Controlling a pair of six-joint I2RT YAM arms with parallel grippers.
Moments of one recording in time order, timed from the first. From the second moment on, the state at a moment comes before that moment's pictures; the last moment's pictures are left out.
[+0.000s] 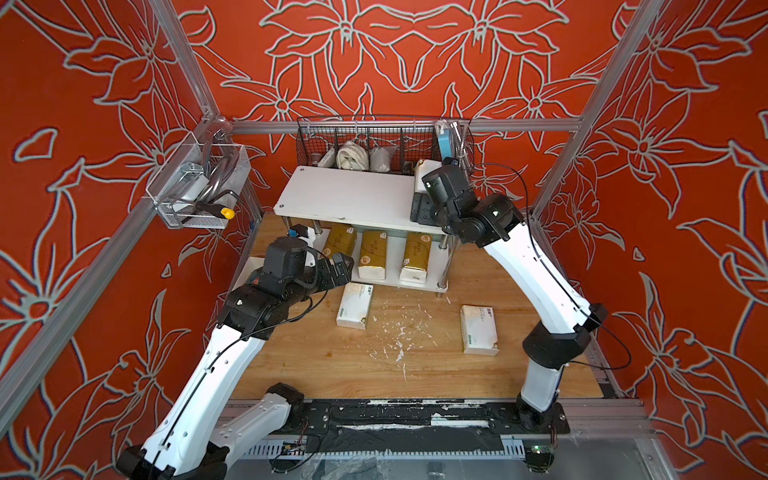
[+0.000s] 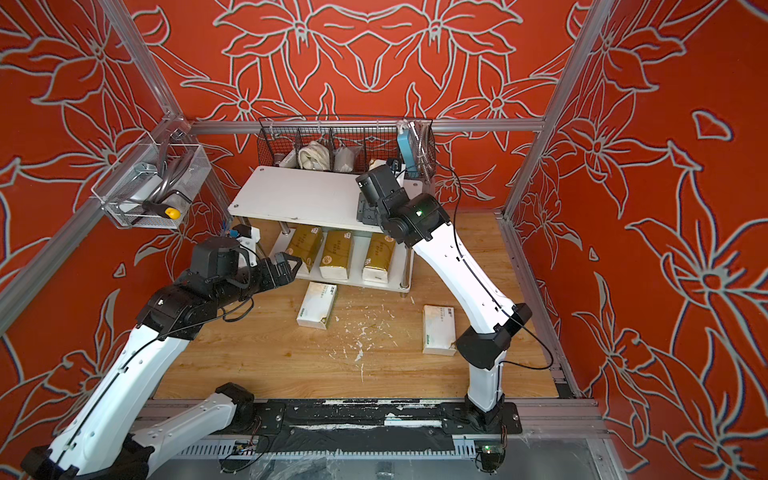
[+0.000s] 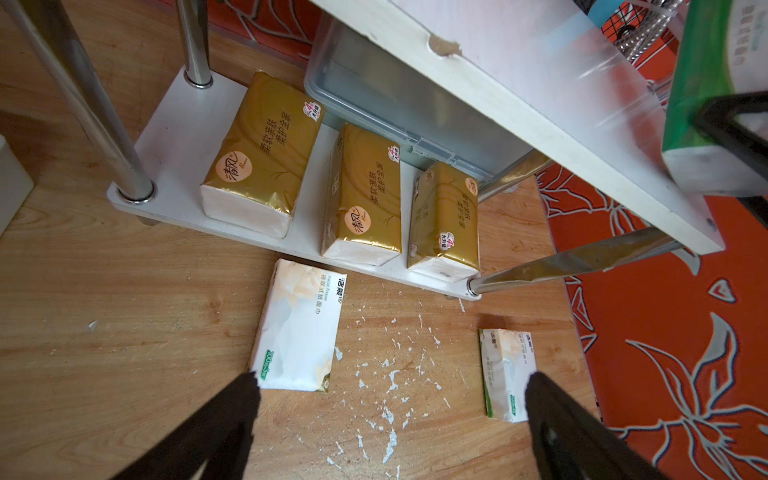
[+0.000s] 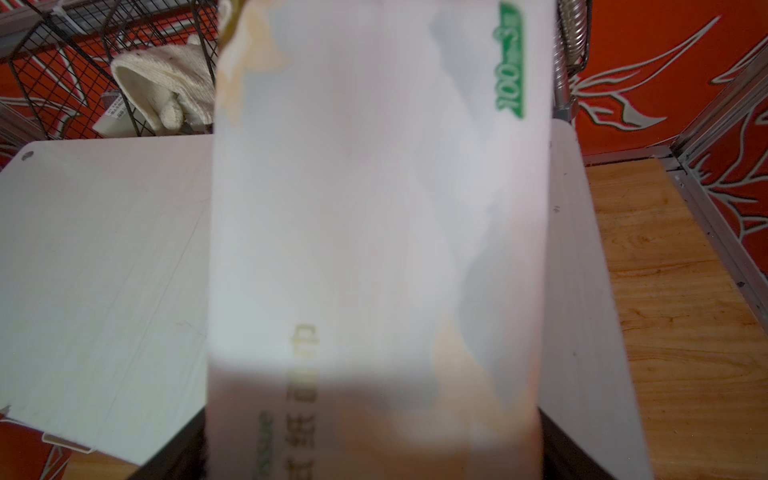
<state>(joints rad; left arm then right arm) -0.34 0.97 1.25 -0.87 0.05 -0.61 0.77 1.85 2.35 -1.19 0.49 0.62</state>
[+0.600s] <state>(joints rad) -0.34 0.97 1.25 -0.86 0.05 -0.61 0.77 1.85 2.32 -1.16 0.47 0.64</state>
